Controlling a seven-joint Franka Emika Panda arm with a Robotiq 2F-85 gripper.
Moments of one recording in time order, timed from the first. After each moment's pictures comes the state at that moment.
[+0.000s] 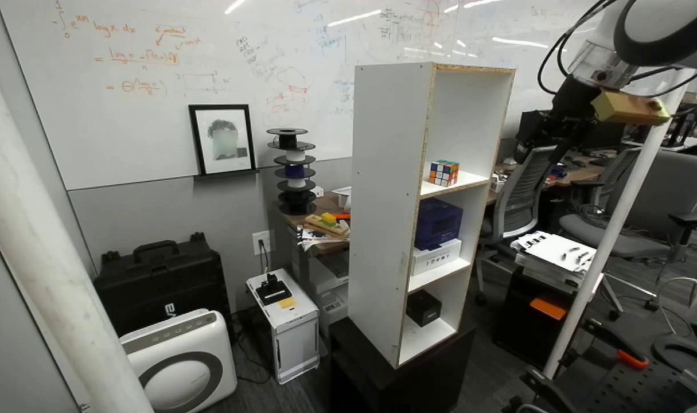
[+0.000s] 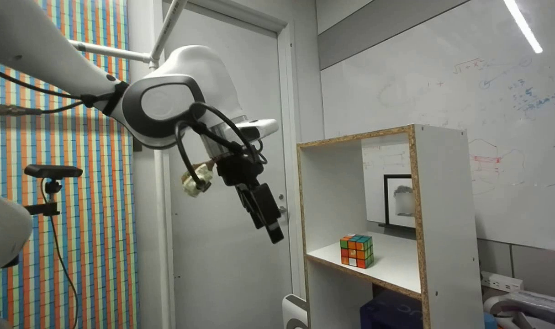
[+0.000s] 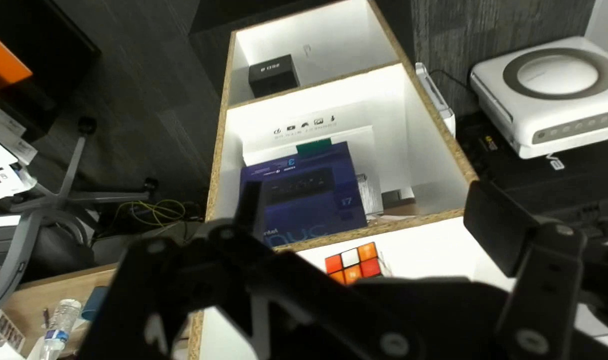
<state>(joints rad) -0.14 -0.69 -0.06 -2.80 -0.06 2.49 0.09</state>
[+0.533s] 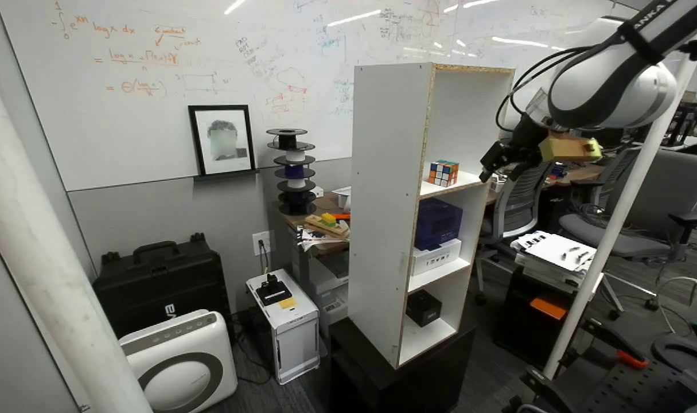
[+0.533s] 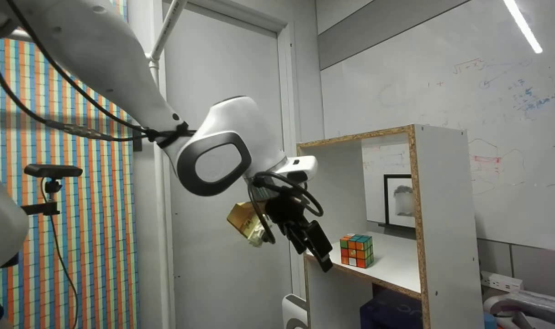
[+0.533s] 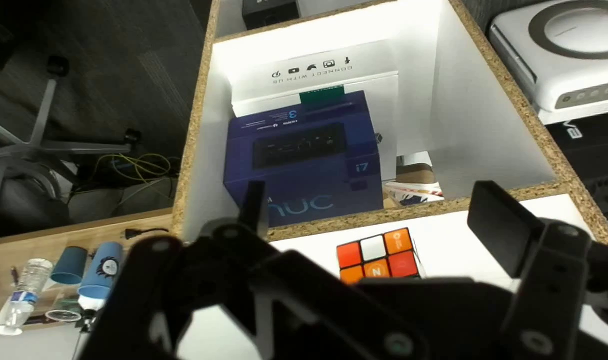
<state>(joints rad) -0.08 -0.27 -0.14 -2.72 -0.01 2.95 -0.02</state>
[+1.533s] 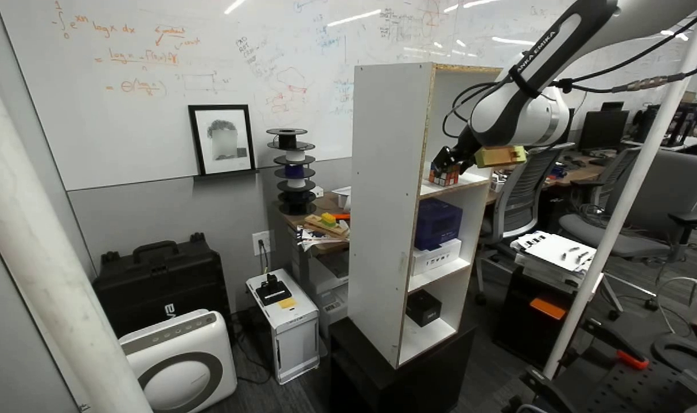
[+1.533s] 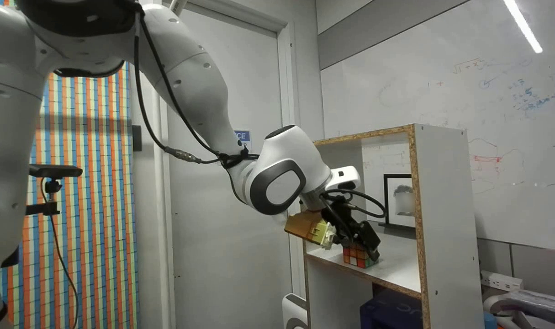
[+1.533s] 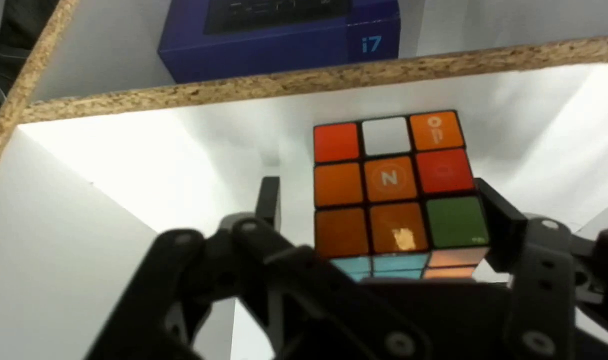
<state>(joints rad) 0.00 0.17 -0.14 -2.36 0.10 3.15 -0.12</state>
